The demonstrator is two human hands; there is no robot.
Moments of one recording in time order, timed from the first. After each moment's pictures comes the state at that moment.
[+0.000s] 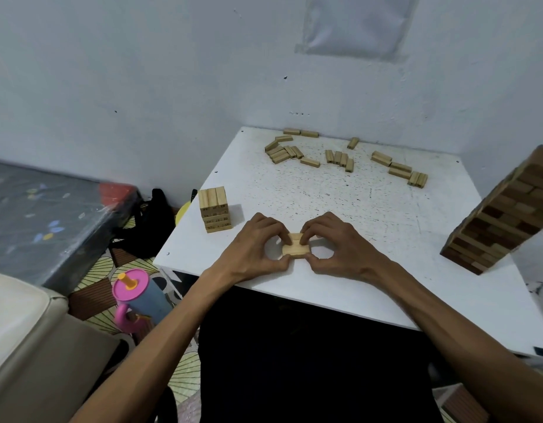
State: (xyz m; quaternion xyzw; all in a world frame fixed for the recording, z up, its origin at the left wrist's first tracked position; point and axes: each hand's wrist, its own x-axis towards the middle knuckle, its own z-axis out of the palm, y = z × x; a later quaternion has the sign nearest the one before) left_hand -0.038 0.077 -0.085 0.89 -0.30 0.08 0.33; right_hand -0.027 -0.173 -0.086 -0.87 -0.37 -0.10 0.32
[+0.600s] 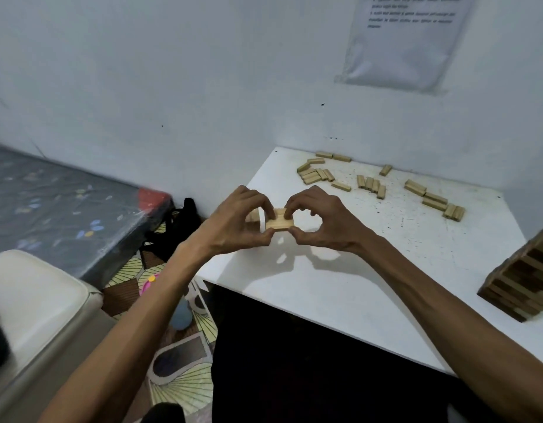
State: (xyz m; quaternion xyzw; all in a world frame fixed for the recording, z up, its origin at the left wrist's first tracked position) left_hand -0.018 0.157 -0.006 0.91 -0.27 0.15 0.28; right_hand 0.030 -0.094 -0.016 -0.81 -0.46 -0.15 0.34
